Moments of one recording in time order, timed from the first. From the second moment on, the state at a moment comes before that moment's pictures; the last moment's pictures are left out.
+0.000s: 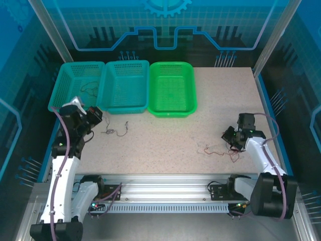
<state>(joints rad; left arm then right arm) 0.12 0.77 0.89 -0.55 0.23 -0.66 -0.12 1.09 0.61 -0.65 -0.15 0.56</state>
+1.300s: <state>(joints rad) 0.45 1.64 1.70 -0.34 0.08 -0.36 0.04 0.98 0.63 -0.78 -0.12 0.57</state>
